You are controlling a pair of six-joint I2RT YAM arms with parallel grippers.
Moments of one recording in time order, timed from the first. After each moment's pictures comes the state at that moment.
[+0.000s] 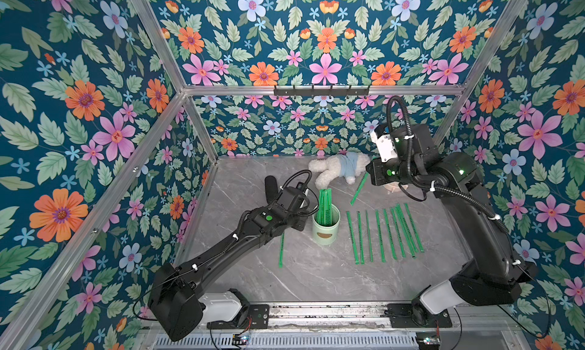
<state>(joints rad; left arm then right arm) -0.76 1.29 1.07 -0.61 -0.17 -0.20 0.54 1.53 2.18 -1.34 0.09 0.21</state>
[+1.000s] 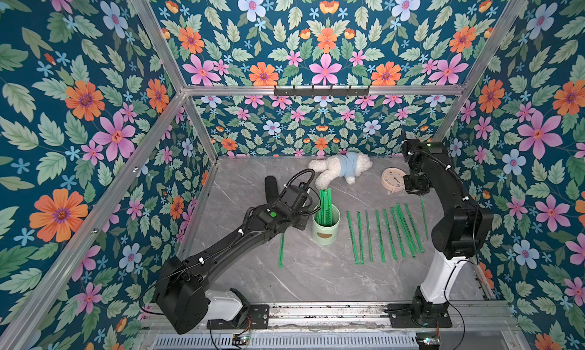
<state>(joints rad) -0.76 1.35 1.11 -0.64 -0.17 -0.20 0.02 1.96 1.96 -1.54 0.43 0.17</state>
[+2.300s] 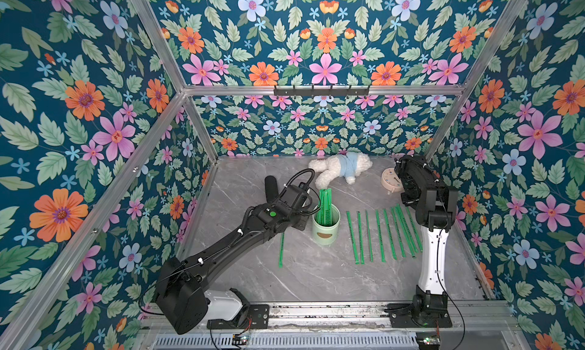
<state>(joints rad) -0.76 1.34 1.11 -0.67 -0.17 -0.20 -0.08 2.45 2.13 -1.63 0.49 0.20</state>
